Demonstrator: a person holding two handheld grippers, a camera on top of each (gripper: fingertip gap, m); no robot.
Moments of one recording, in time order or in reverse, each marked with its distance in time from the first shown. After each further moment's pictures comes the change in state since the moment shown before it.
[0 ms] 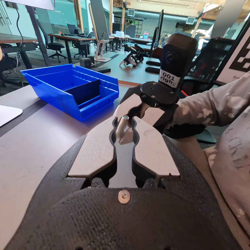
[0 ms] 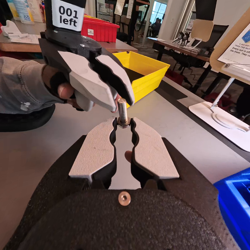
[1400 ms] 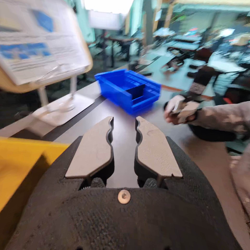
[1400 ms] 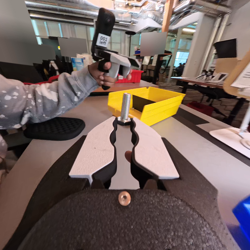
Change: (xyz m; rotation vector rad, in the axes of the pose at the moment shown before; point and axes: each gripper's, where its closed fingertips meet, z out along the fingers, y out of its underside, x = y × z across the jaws) left arm -0.080 -0.053 -0.127 -0.024 -0.306 -0.019; right arm 0.004 -0.023 -0.038 0.295 -0.233 0.093
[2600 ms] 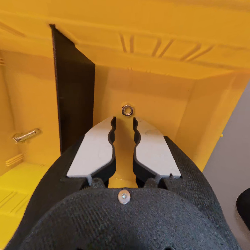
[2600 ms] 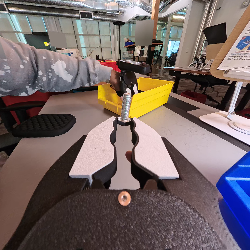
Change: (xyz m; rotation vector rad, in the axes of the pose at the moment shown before) left arm -0.149 0.197 -0.017 -1.126 -0.171 0.068; right arm 0.027 0.017 -0.012 -0.048 0.070 0.051
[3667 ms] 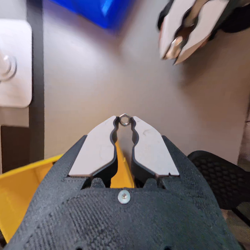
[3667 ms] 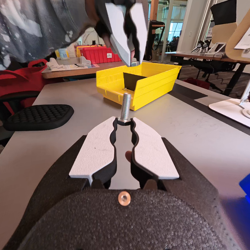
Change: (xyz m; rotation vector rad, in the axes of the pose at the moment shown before) left arm 0.144 -0.122 -0.123 0.252 0.197 0.421; right arm -0.010 0.029 0.019 -0.091 0.014 0.012
